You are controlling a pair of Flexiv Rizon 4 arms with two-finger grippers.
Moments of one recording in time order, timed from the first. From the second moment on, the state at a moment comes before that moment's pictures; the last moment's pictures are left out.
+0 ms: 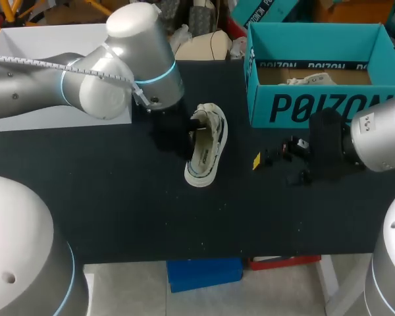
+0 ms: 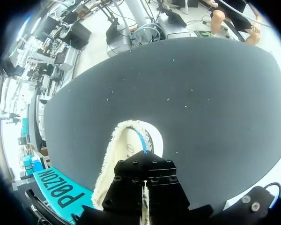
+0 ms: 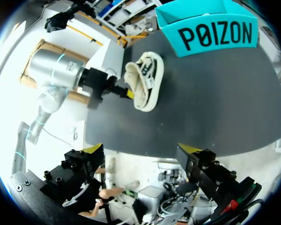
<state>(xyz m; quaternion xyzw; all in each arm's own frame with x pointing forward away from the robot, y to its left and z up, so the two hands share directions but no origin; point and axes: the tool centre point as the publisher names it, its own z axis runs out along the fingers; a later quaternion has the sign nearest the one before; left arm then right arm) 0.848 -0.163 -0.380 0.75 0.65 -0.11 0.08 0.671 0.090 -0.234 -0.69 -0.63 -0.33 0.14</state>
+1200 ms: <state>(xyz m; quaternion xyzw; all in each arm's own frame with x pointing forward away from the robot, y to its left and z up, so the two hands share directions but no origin) 0.850 -0.177 -0.397 0.77 0.63 -0.10 0.03 0.671 0.090 -0.234 -0.69 -0.63 -0.33 0.14</state>
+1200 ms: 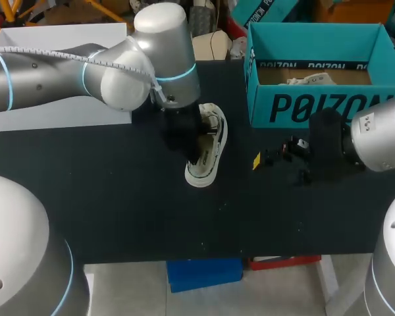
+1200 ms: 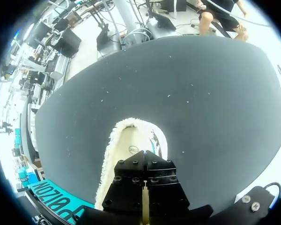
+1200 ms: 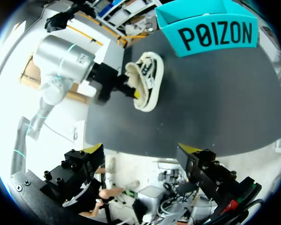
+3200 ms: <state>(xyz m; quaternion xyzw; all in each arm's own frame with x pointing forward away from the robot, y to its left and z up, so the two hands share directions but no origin) 0.845 -0.127 -0.302 0.61 0.77 -0.18 0.02 0.671 0.090 -0.234 -0.69 -0.63 -0.33 0.14</state>
